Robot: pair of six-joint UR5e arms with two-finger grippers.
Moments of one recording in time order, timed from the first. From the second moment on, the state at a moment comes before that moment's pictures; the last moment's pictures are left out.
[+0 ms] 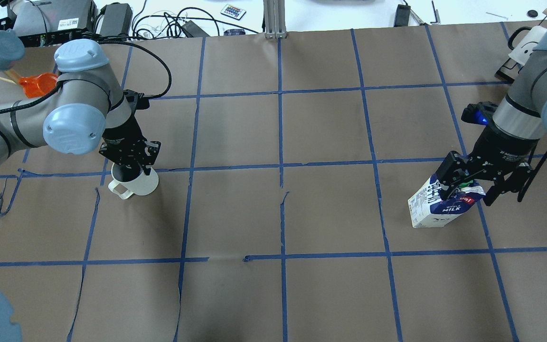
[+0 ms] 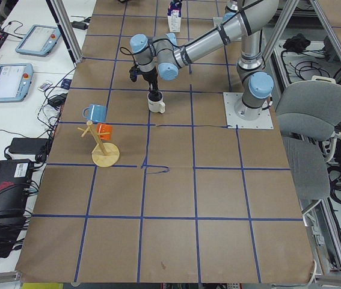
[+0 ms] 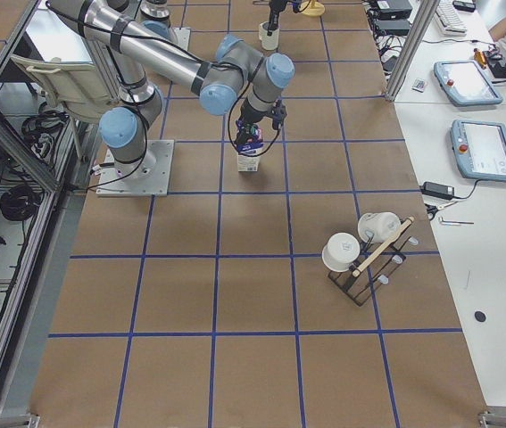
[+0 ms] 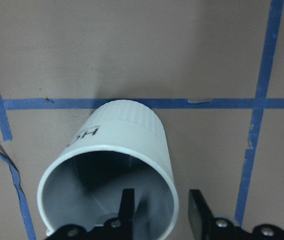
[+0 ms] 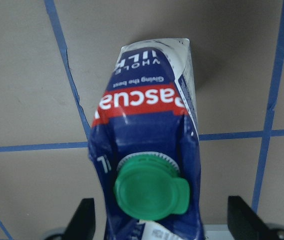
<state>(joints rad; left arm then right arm) -1.43 -1.87 -1.82 -1.23 1.64 0.13 1.24 -1.56 1.92 -1.54 -1.55 -0.22</state>
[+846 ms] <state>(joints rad) -1.45 -1.86 -1.77 -1.19 1.63 0.08 1.24 -1.55 1.88 -1.55 -1.54 -0.21</state>
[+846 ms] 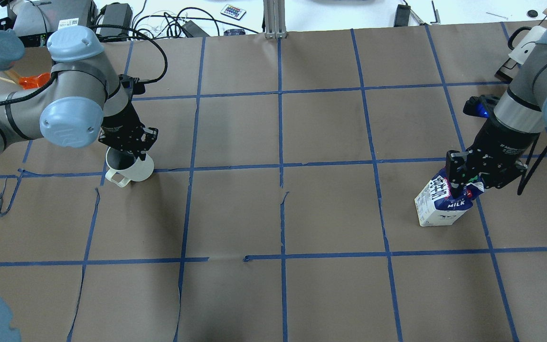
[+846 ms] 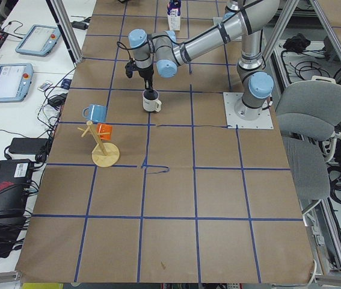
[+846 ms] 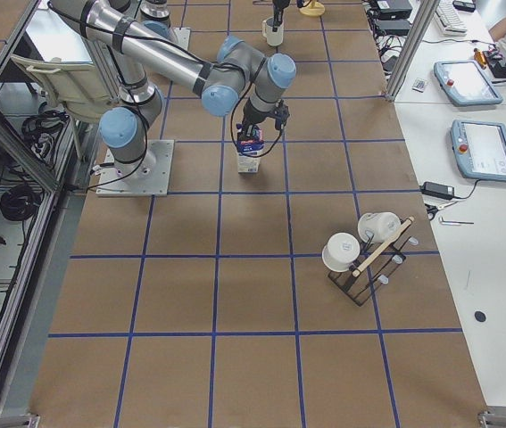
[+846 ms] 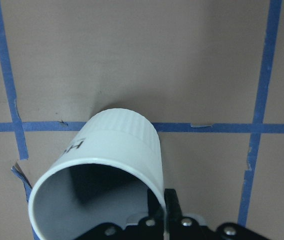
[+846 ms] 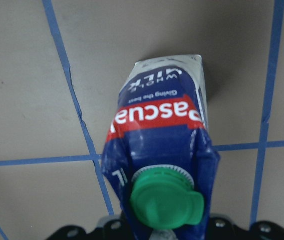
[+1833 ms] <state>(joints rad) -1.78 -1.84 -1.70 -1.22 1.53 -0.55 1.34 -1.52 1.71 -1.50 -1.54 -0.18</state>
